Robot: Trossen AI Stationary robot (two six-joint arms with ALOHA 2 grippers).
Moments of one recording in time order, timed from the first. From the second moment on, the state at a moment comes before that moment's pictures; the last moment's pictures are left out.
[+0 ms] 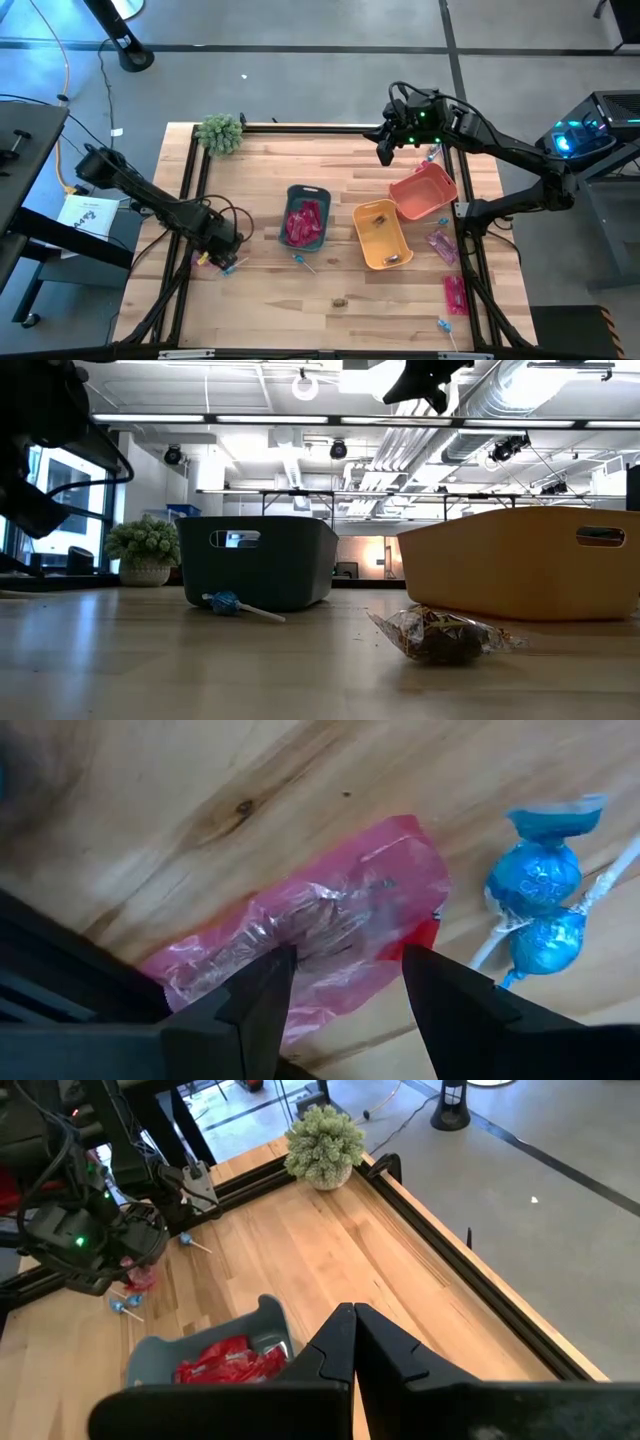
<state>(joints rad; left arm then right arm) -0.42 1.18 0.45 -0.84 0.28 -1.33 -0.43 1.26 1.34 -0.59 -0.11 0.16</state>
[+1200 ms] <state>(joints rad) -0.32 1.18 0.65 -0.86 0.00 -1.08 -0.43 1.26 1.34 -0.65 -0.08 0.17</state>
